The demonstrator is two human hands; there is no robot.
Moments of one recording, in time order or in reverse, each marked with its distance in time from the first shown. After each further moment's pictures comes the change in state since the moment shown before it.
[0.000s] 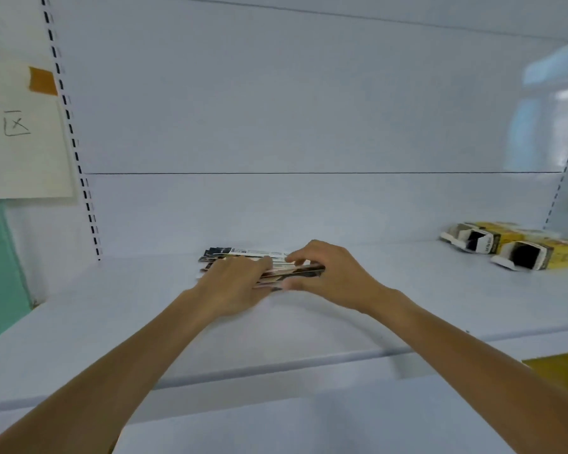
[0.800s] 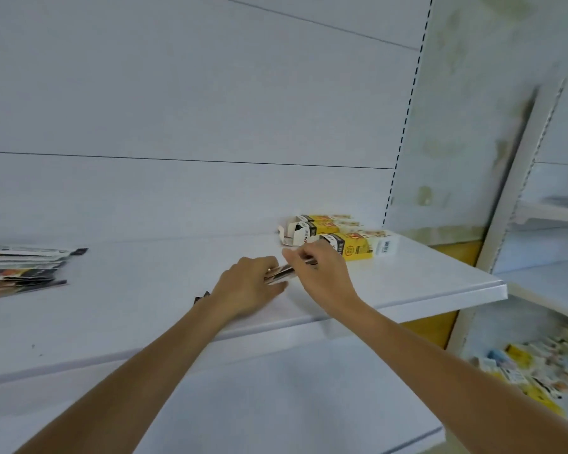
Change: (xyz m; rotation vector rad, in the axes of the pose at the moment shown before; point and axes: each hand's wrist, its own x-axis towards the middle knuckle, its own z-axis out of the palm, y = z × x) left_hand 0.173 0.356 0.044 -0.504 -0.036 -0.067; right_hand -0.160 0.217 -0.223 0.006 0.377 0.365
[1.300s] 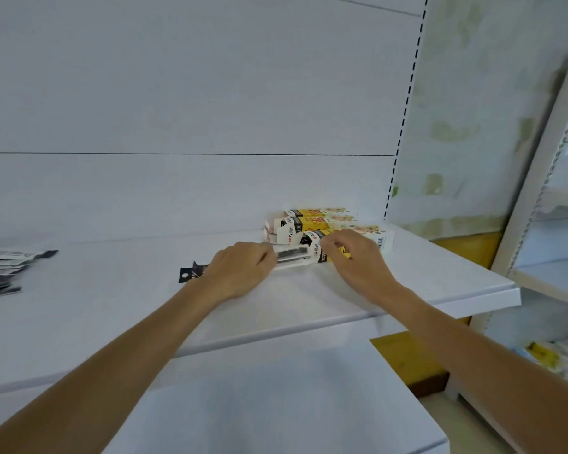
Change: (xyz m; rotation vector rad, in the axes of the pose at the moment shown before) left_hand 0.057 0.027 0.019 0.160 0.022 -0.002; right_hand 0.042 0.089 -0.070 -0.081 -0.073 -0.078
